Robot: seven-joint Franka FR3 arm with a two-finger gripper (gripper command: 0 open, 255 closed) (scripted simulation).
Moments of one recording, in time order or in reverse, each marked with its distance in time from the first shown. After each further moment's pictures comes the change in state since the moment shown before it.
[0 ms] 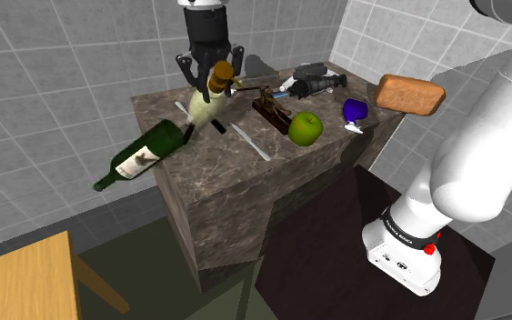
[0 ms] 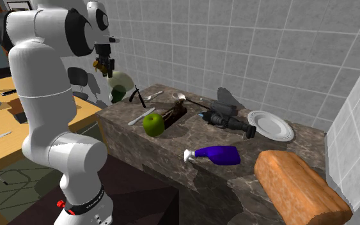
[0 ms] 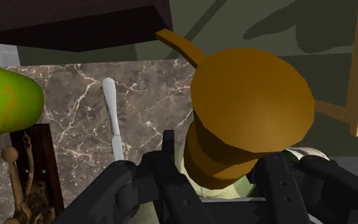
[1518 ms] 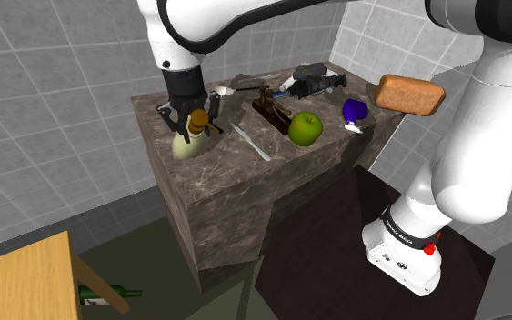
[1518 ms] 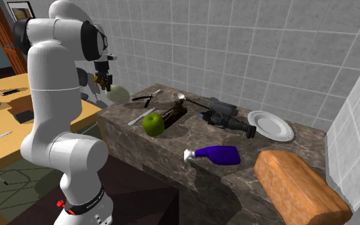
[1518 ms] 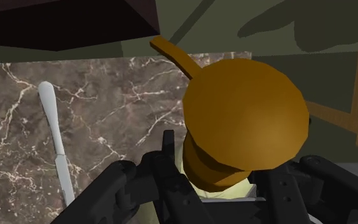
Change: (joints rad) arm 0.060 0.161 0.025 -0.051 -0.058 0.199 0.101
